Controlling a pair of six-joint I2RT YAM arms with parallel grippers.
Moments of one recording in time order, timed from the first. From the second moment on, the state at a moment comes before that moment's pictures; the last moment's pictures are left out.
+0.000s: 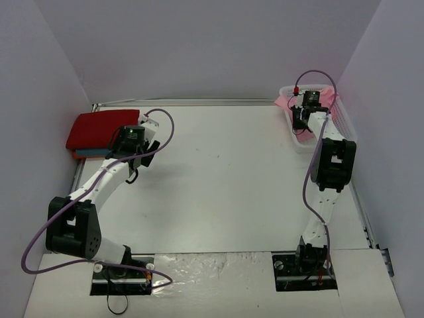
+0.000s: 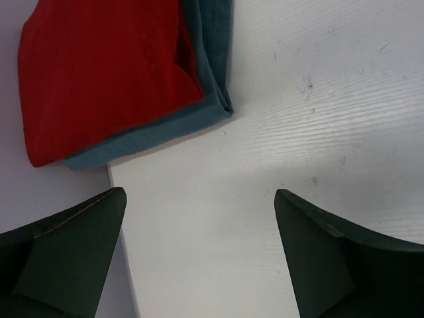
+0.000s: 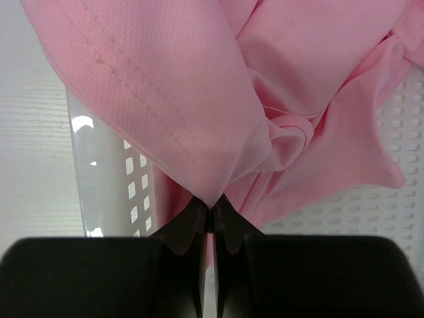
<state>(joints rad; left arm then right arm) -0.21 1.43 1.00 -0.26 -0.34 0.38 -0.11 2.24 1.84 -0.46 -0.03 -0.16</state>
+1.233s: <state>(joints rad) -0.20 1.38 1.00 -0.30 -0.31 0.37 0.43 1.60 1.87 -0.85 -0.31 -0.42</state>
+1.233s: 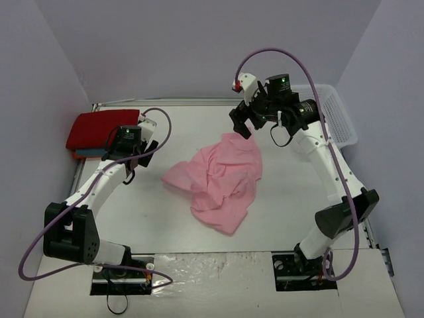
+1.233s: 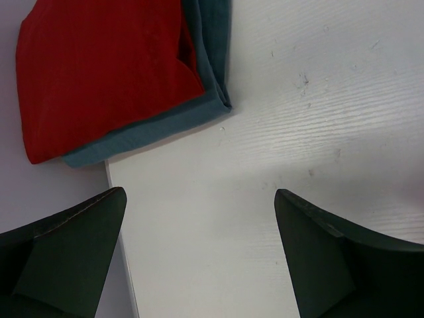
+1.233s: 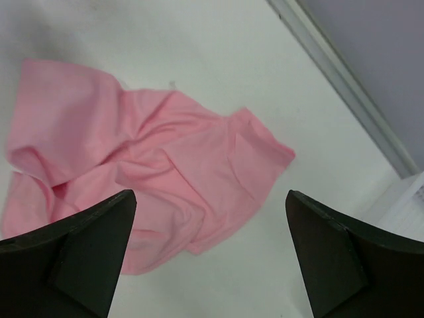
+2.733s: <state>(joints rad) -0.26 1.59 1.09 -0.45 -0.11 0.35 0.25 1.98 1.56 -0.79 -0.15 -0.37</state>
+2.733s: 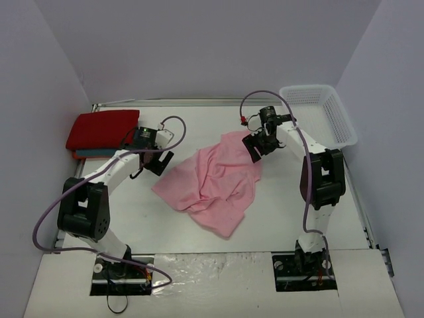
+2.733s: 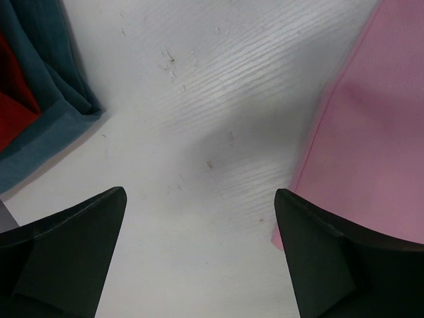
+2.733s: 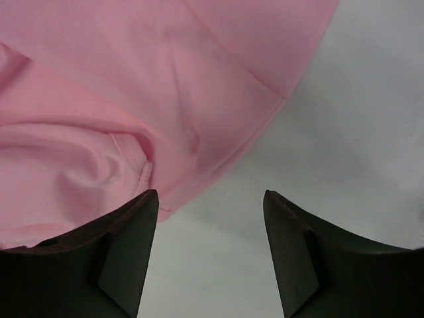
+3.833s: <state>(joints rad) -0.27 1.69 1.12 -0.59 0.00 0.35 0.25 1.91 1.30 -0.74 -0.15 -0.37</state>
